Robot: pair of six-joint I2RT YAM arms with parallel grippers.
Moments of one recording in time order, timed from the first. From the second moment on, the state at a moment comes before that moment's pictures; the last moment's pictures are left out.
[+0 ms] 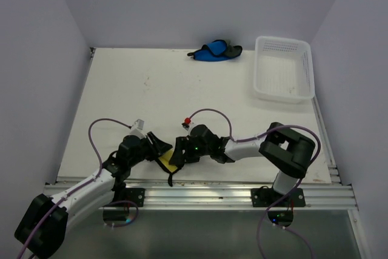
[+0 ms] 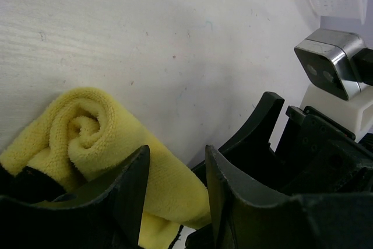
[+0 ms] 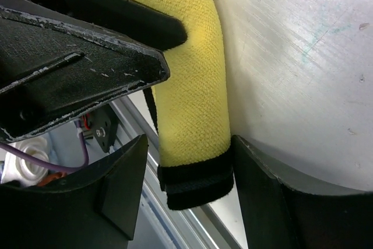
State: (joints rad) left arm -0.53 0.76 0.07 0.19 0.13 -0.99; right arm 1.05 1.74 0.73 0.35 -0.26 0.92
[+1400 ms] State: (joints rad) left arm -0.53 0.75 0.15 0.05 0.12 -0.98; right arm 1.50 1.94 1.23 -0.45 0.74 0.52
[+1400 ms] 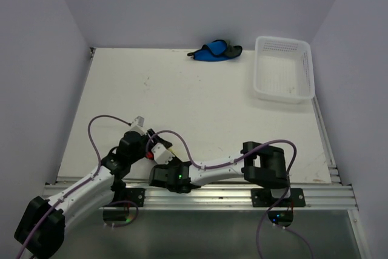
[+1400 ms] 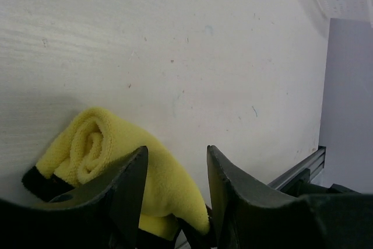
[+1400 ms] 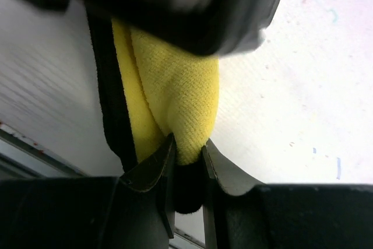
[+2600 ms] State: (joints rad) left arm -0.53 0.86 0.24 0.10 0.18 -0.93; right arm 1.58 2.31 1.61 -0.93 1.19 0.63
